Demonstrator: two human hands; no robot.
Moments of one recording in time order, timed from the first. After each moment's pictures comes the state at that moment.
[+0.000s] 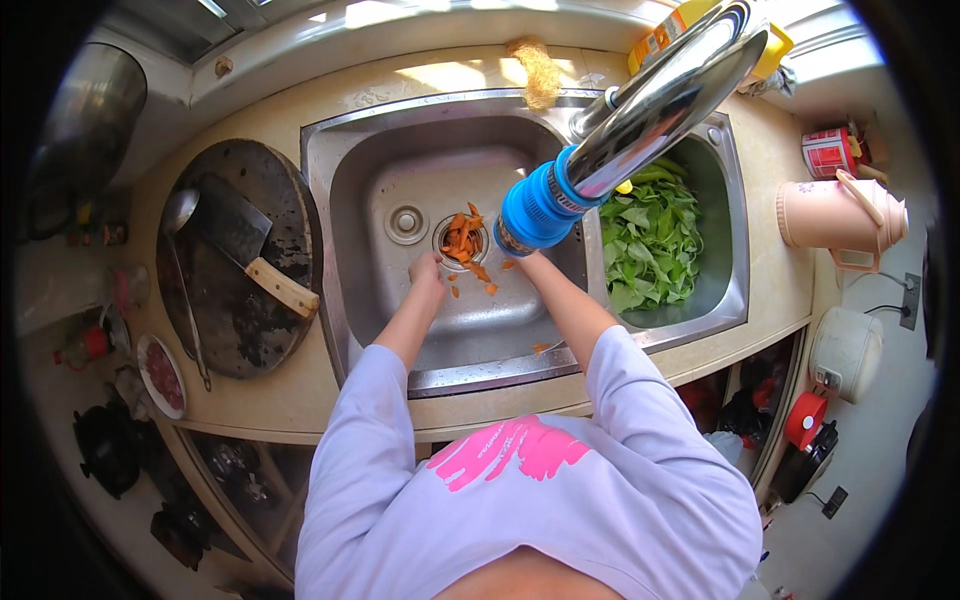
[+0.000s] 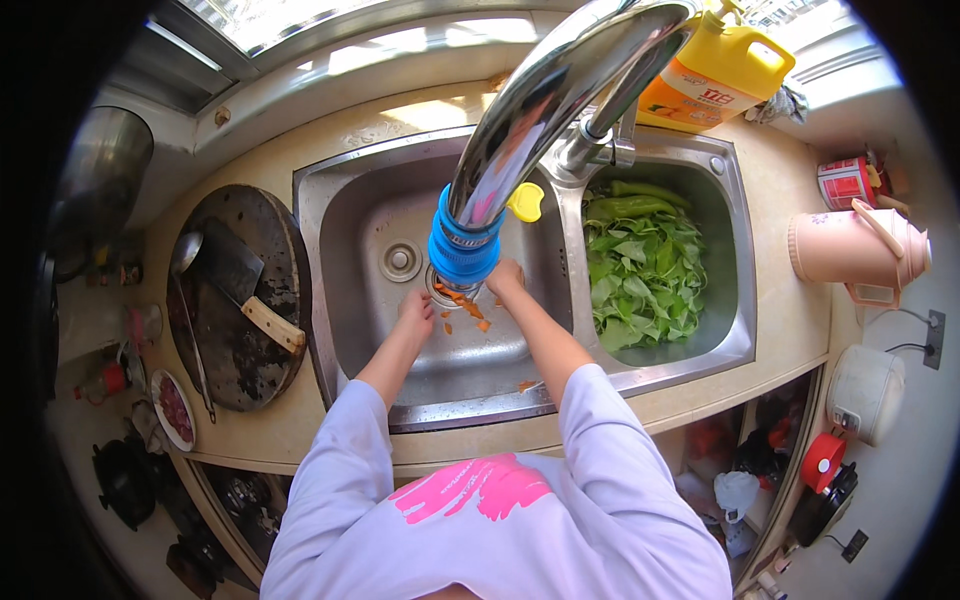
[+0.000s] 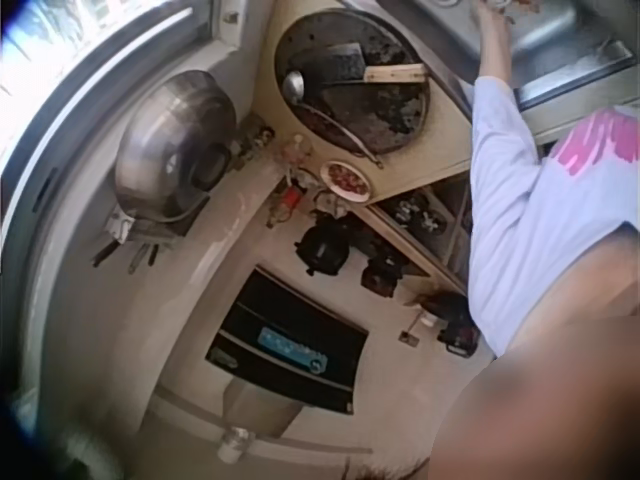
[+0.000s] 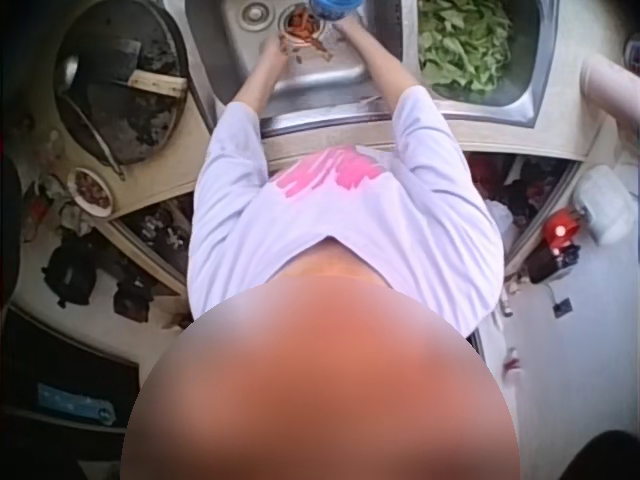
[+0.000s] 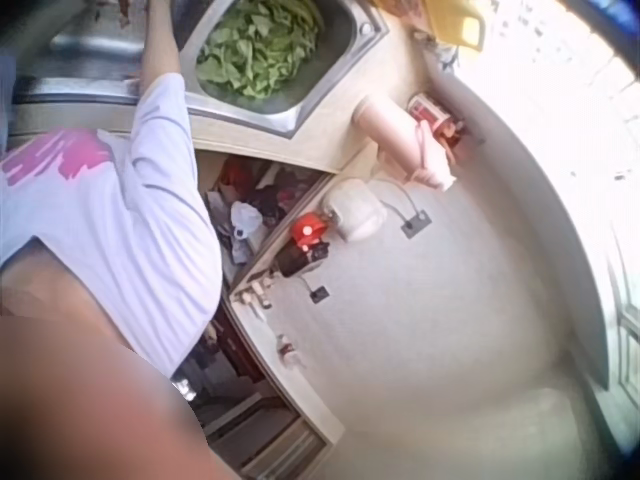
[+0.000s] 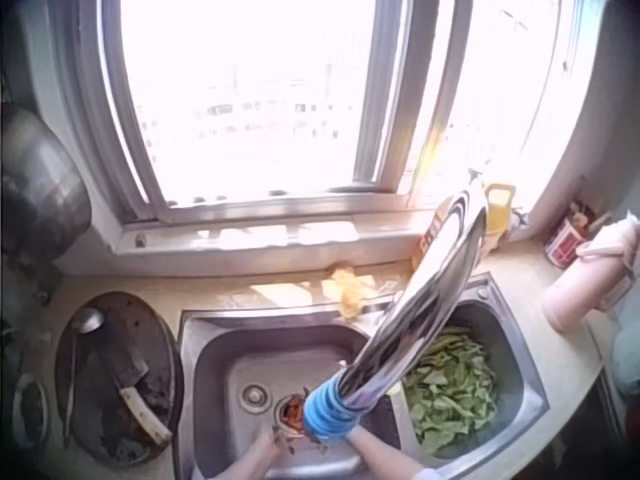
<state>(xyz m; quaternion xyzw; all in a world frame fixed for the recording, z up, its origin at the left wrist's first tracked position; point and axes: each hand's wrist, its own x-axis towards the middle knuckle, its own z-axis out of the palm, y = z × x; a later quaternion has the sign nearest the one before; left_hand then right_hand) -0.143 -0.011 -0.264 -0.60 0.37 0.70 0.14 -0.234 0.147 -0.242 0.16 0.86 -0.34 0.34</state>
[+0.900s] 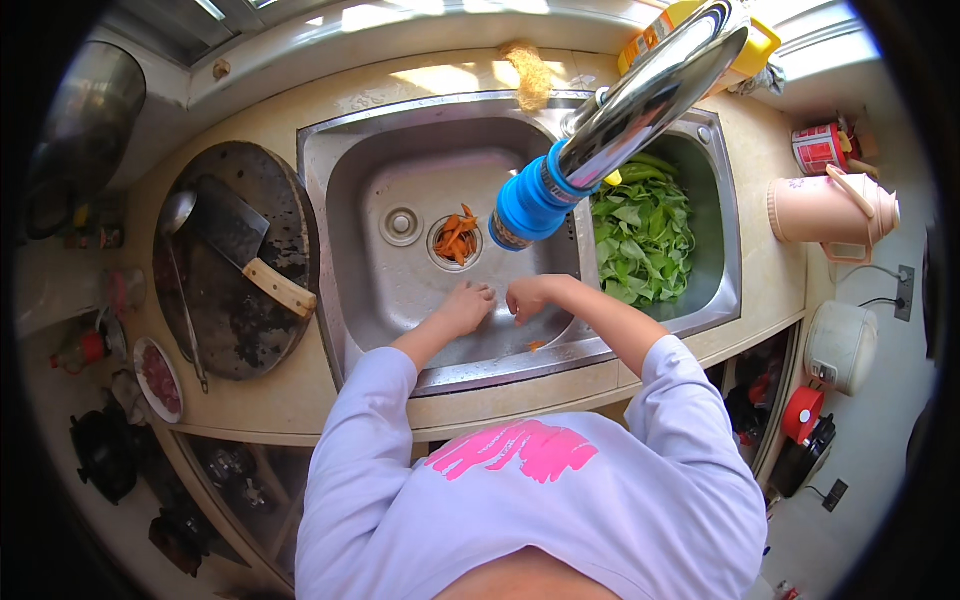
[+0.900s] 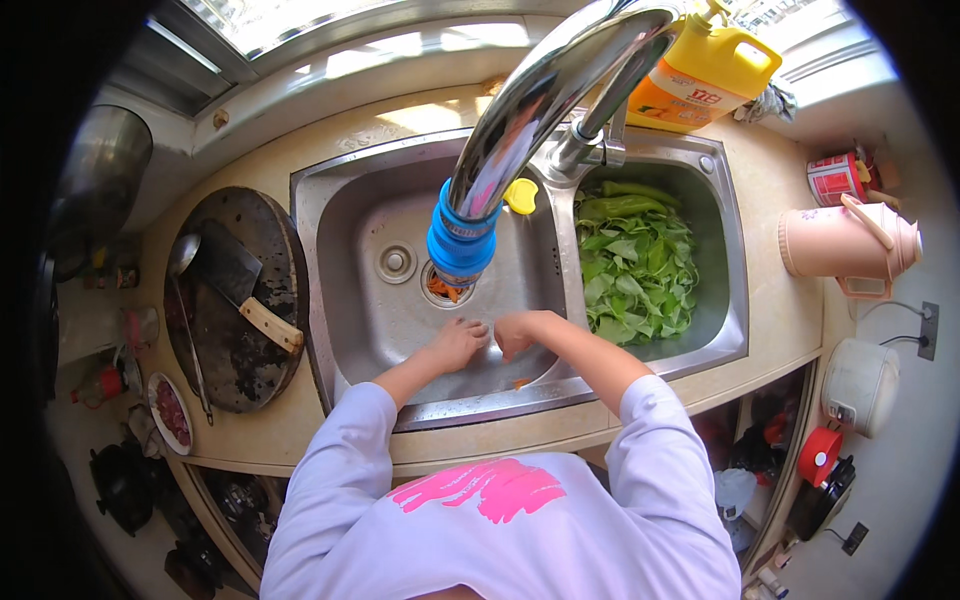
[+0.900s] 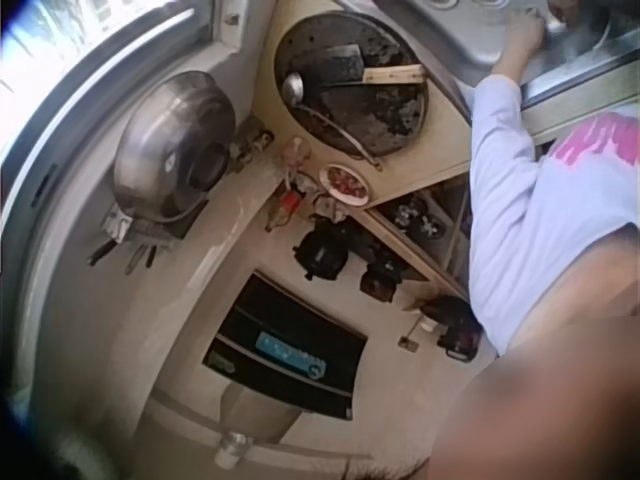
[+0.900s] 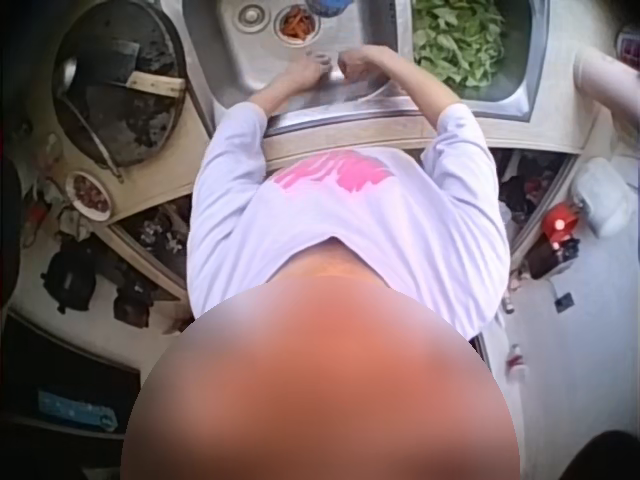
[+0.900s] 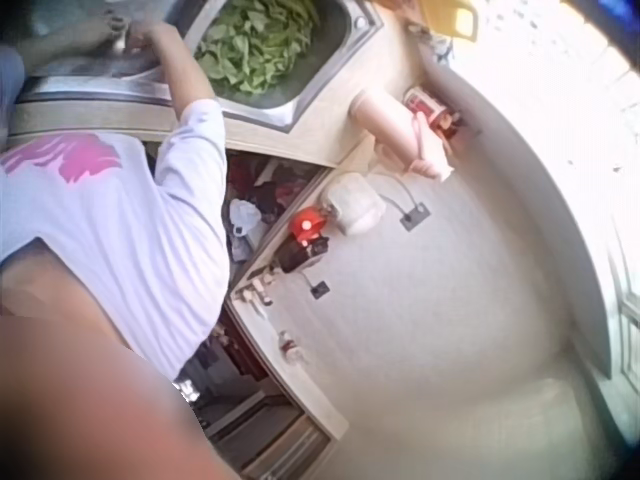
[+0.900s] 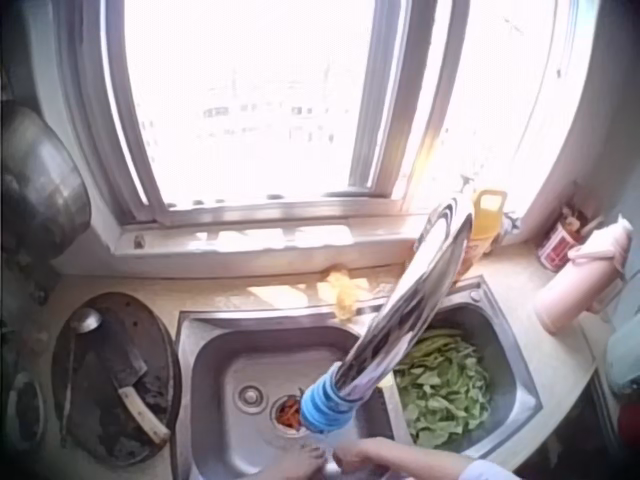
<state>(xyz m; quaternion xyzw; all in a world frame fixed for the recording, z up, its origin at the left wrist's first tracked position) -0.104 0.036 -0.215 0.35 0.88 0.12 0.31 -0.193 0.202 -0.193 -0.38 0.67 -0.06 0.64</state>
